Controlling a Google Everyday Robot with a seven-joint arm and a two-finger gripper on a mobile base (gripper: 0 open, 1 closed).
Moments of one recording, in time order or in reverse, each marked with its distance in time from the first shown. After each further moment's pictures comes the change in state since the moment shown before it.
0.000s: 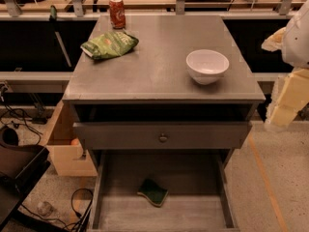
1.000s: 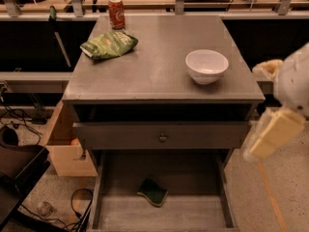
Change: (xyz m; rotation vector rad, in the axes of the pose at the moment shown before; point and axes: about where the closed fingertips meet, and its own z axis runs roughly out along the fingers) arm -0.012 0.040 0.033 0.030 -0.196 0.057
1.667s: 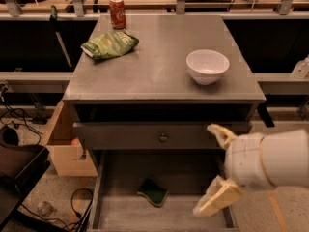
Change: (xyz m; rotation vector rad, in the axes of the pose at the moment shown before) arm -0.011 0.096 0.118 -0.079 -0.306 -0.001
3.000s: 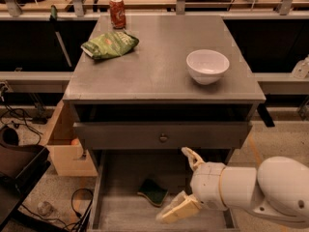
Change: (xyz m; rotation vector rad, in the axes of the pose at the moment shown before) arm 0.011 0.030 0.110 -0.011 -0.234 0.180
